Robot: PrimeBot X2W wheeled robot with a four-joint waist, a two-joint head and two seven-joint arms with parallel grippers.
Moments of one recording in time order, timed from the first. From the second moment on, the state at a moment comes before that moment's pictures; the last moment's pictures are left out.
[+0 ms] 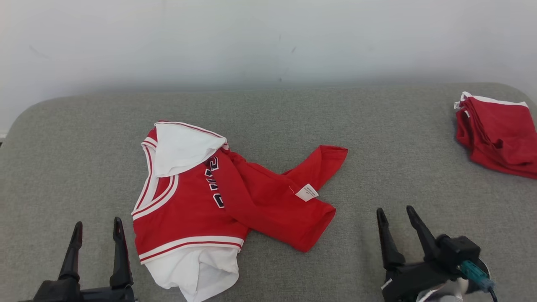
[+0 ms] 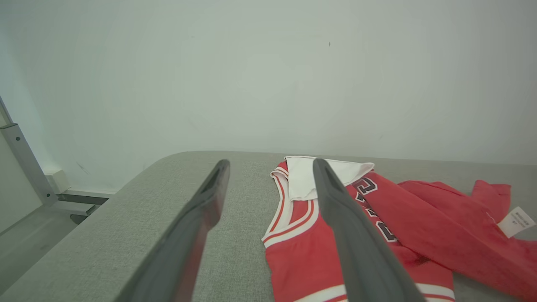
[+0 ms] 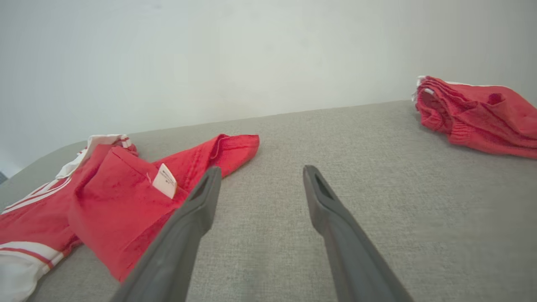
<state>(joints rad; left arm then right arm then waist) -0.01 0.14 0.04 0.07 -0.20 -0.01 -0.26 -0.14 -0.08 0.10 0.38 0.25 0.13 -0.26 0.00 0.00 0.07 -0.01</state>
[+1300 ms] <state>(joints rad) -0.03 0.05 0.08 0.15 -0.14 -0.11 -0.26 -0.51 -0.18 0.32 0.60 0.36 0.13 -0.26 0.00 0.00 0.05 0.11</state>
